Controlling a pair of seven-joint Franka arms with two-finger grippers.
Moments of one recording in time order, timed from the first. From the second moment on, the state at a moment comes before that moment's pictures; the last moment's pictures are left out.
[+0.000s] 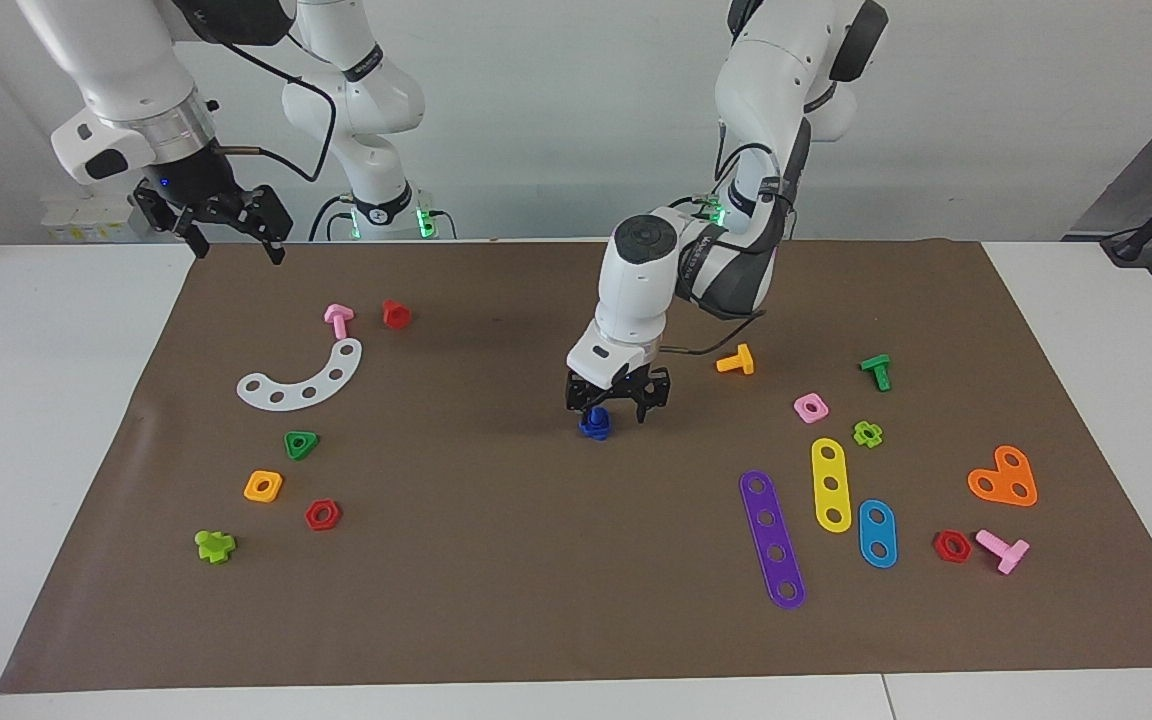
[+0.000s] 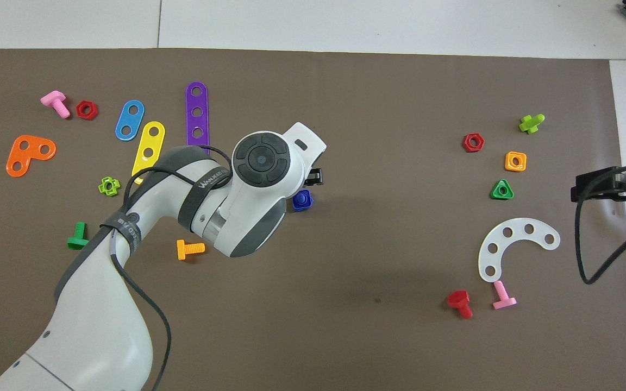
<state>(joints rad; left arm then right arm) -0.43 0.45 -0.24 -1.69 0.15 2.25 -0.69 0.02 -0.08 -0.04 -1.65 -0.01 1.55 0.11</state>
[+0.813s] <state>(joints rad) -0.47 0.46 -0.24 -1.77 0.17 2.33 -0.71 0.02 -0.08 -0.04 -1.65 -0.01 1.55 0.11</state>
